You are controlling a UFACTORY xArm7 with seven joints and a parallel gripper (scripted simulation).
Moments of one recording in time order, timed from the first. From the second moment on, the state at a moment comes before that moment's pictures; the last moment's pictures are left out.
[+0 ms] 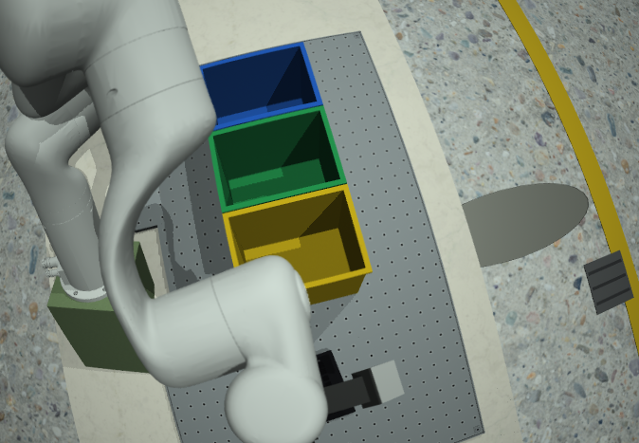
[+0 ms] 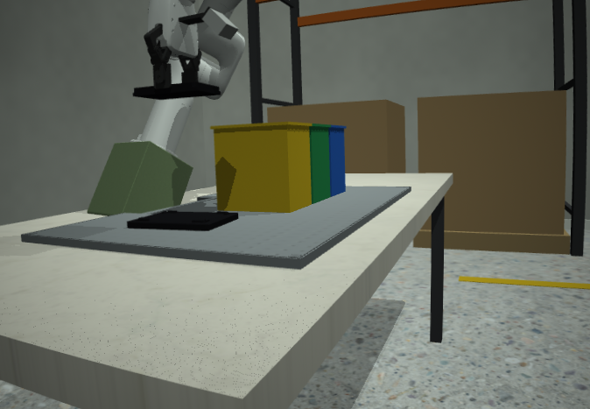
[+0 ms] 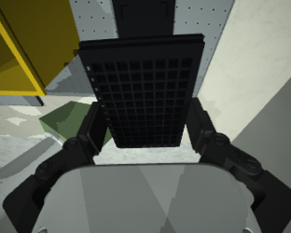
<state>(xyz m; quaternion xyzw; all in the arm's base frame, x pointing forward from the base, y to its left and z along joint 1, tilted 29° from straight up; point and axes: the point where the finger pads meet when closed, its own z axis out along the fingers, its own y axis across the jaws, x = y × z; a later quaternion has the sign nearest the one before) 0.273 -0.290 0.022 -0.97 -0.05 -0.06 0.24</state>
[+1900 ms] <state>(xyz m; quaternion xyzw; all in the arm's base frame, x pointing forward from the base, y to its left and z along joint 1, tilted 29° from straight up) 0.288 -0.145 0.097 -0.97 0.00 -0.05 0.24</state>
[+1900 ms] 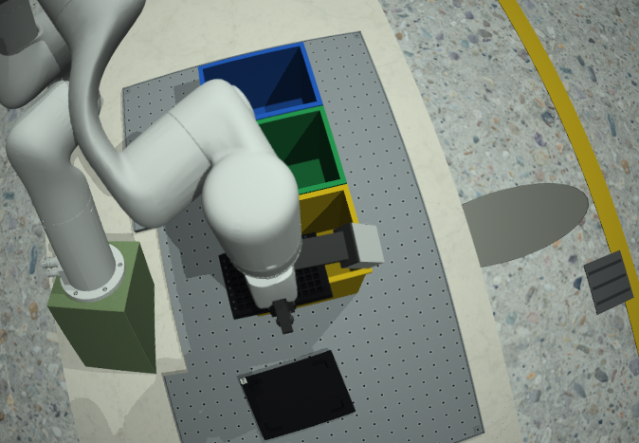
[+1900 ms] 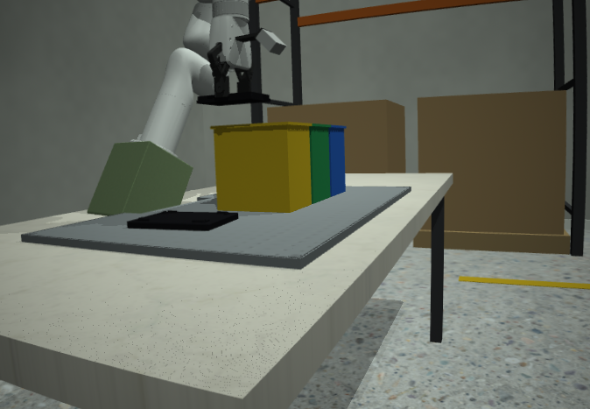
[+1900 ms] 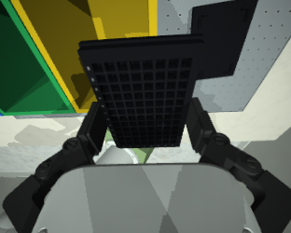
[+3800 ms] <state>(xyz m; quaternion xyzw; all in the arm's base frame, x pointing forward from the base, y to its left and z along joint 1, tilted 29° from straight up) 0.302 0.000 0.173 -0.97 0.00 -0.05 0.24</state>
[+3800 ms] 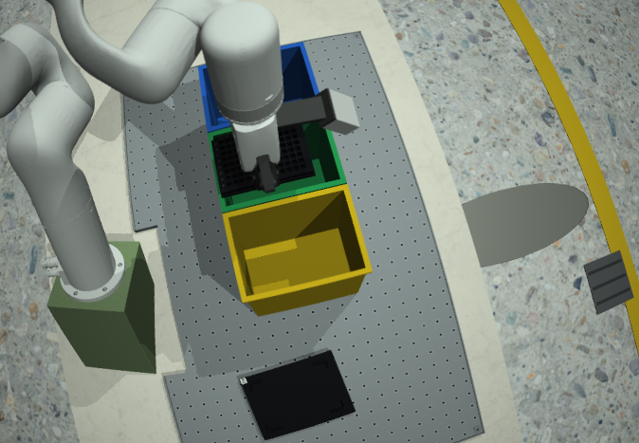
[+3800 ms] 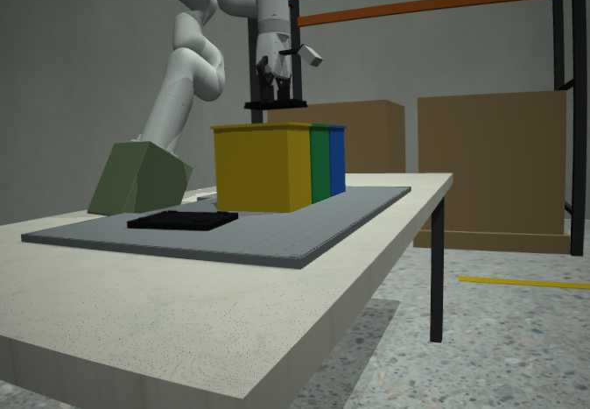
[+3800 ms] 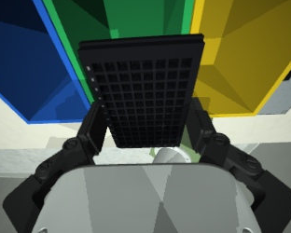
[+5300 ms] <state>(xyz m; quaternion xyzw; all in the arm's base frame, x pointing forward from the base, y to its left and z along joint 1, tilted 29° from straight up) 0.314 0.120 0.236 -0.97 0.00 -0.05 0.24</state>
